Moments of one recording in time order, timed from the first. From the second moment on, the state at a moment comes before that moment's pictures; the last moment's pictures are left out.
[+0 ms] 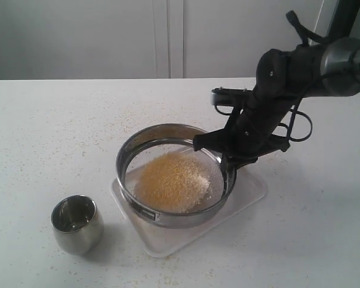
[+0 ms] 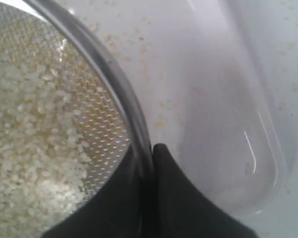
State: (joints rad) left arm -0.04 0.64 -0.51 -0.23 0.84 0.17; right arm 0.39 1.93 -1.31 0.22 0.76 0.09
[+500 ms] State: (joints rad) left arm -0.04 0.64 -0.51 -0.23 0.84 0.17; right arm 0.33 1.93 -1.31 0.23 0.76 0.10
